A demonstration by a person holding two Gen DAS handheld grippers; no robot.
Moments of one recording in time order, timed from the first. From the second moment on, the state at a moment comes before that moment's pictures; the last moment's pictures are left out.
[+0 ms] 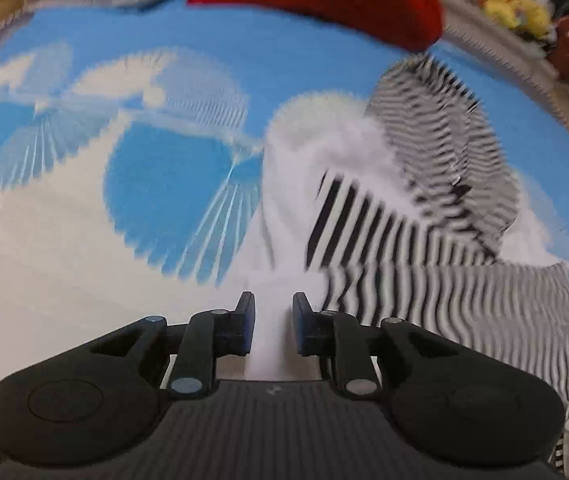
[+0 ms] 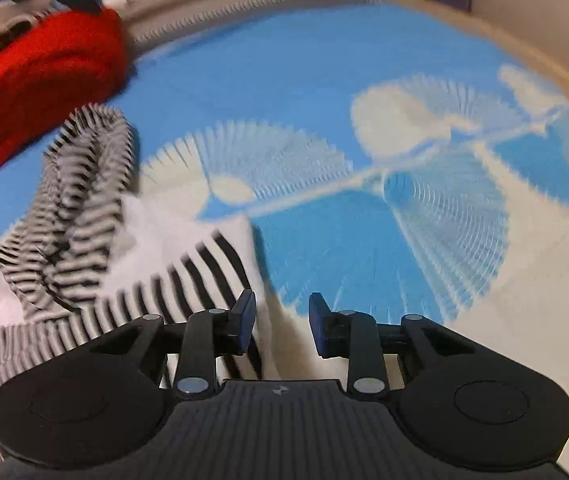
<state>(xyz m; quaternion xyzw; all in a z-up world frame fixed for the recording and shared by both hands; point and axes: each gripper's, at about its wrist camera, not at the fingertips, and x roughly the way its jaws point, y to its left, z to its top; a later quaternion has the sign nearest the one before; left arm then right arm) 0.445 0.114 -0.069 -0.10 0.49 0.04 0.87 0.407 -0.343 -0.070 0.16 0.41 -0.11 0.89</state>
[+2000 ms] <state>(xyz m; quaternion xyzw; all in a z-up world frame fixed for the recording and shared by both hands) 0.425 0.006 -0.020 -0.01 0.43 0.03 0.90 0.348 -0.301 -0.012 0.03 0.42 -0.06 0.90</state>
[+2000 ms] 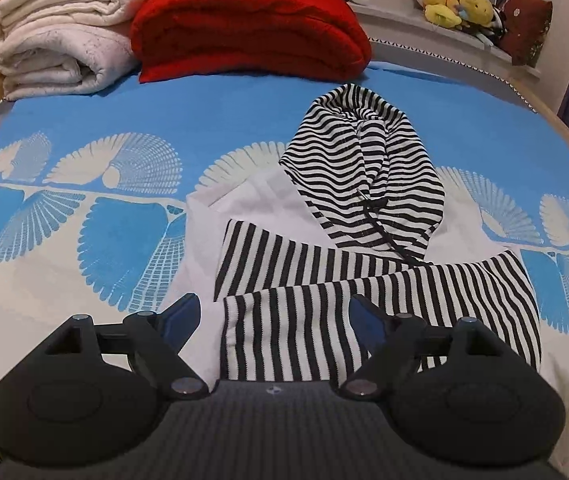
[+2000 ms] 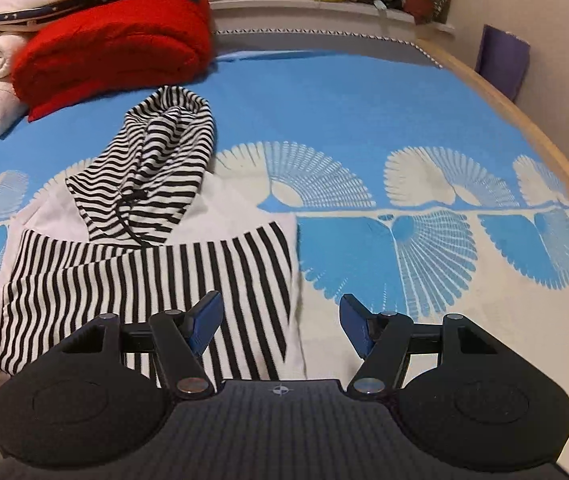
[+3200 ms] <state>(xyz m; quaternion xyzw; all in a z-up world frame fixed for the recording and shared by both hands) 0.768 -0.037 -0.069 0.01 0.40 0.00 0.92 0.373 -0.305 -0.049 -0.07 0.49 -0.01 0.87</state>
